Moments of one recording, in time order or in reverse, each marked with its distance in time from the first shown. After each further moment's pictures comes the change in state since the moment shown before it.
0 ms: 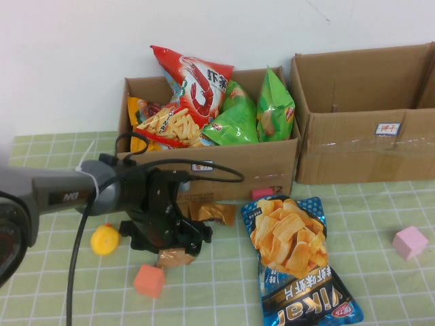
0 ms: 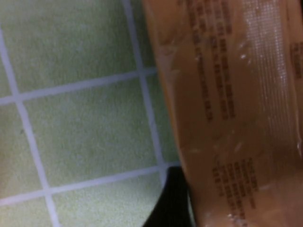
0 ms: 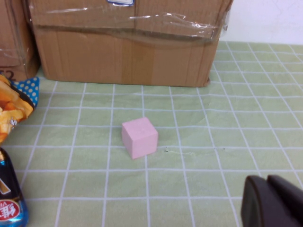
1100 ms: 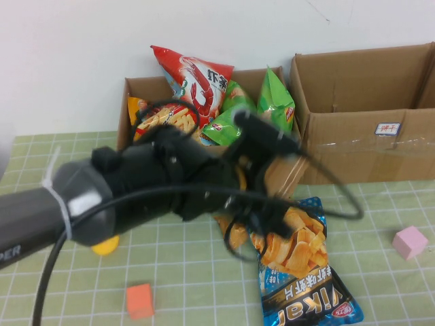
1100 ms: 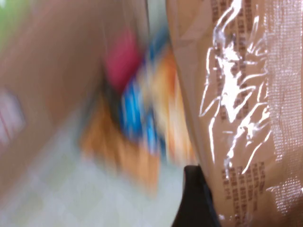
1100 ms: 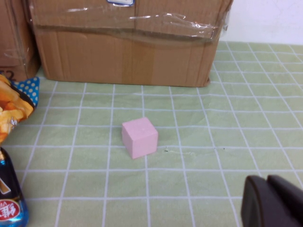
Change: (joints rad) right arm 0.000 0.000 0.000 0.000 0.000 0.000; left arm -0.336 -0.385 -0.003 0.165 0.029 0.198
